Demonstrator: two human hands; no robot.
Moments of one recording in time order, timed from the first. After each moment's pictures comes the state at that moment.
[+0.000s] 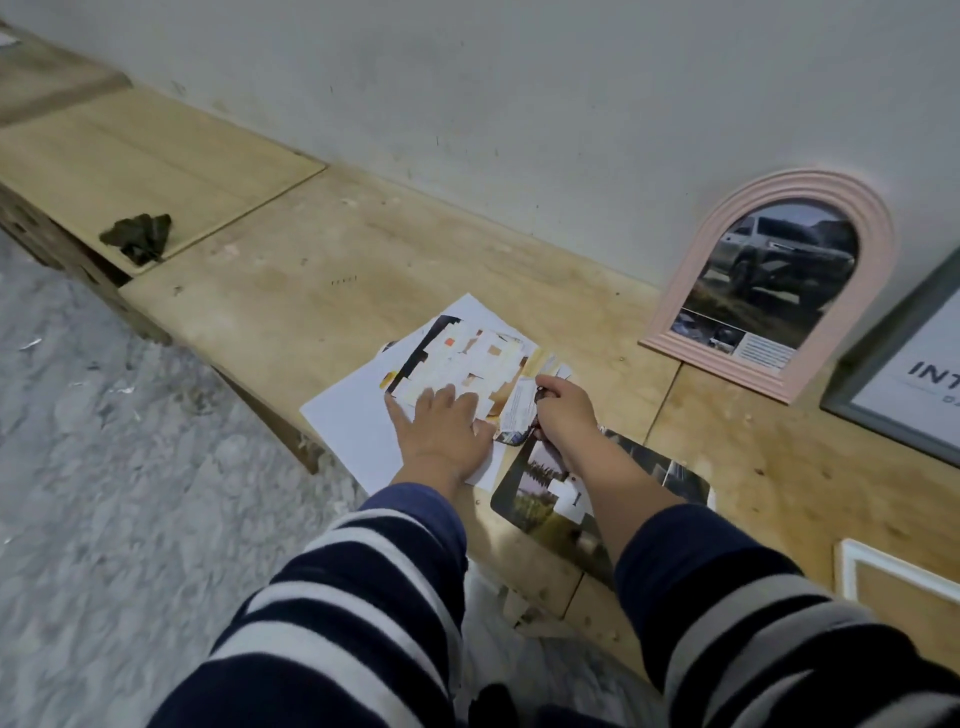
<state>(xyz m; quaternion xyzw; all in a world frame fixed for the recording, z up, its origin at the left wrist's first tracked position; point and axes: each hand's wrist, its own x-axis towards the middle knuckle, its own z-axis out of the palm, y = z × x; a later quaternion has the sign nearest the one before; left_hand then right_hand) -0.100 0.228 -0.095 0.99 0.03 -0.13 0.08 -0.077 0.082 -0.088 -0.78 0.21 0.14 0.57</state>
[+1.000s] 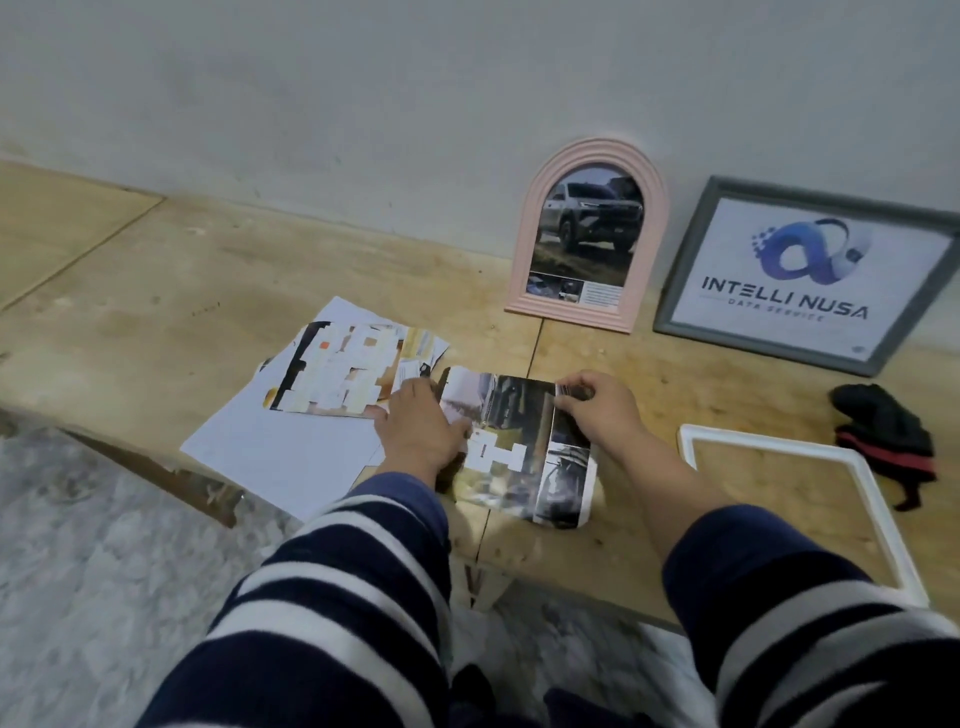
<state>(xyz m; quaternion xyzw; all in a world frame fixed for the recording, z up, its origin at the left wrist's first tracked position) -0.128 0.146 -0.082 0.97 -0.02 -0.11 0.21 -0.177 -0.057 -0.057 -0.84 0.25 0.00 0.48</state>
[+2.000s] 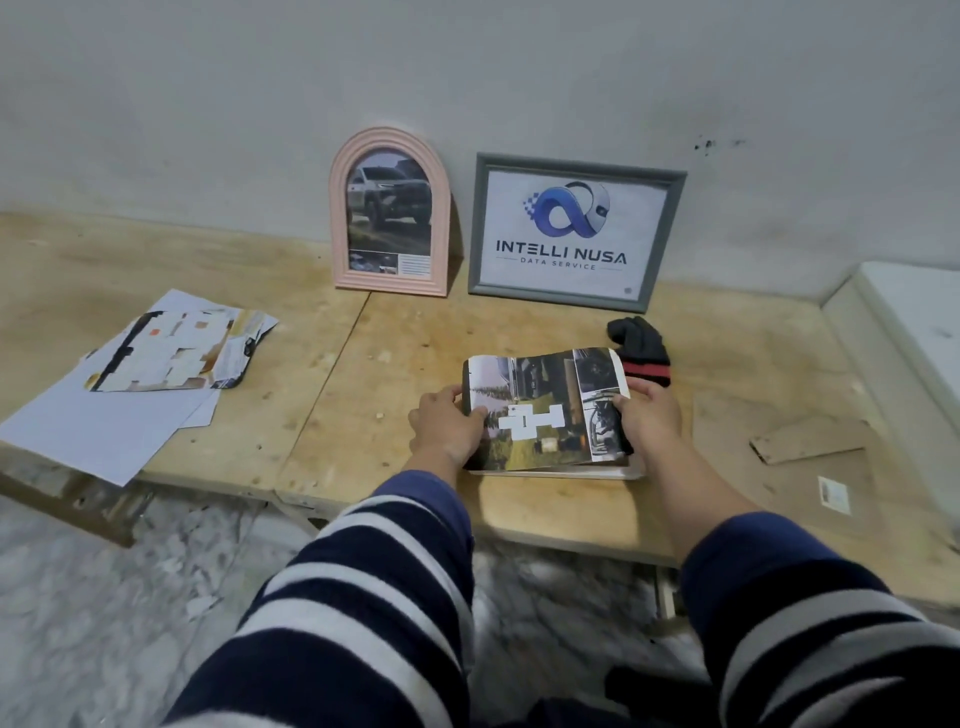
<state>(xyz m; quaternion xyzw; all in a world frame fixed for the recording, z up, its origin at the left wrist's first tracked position) -0.295 -0.086 -0.072 0.91 -0.02 -0.18 0.36 -0.378 -0.287 -0.060 -0.65 0.47 -0.14 0.57</state>
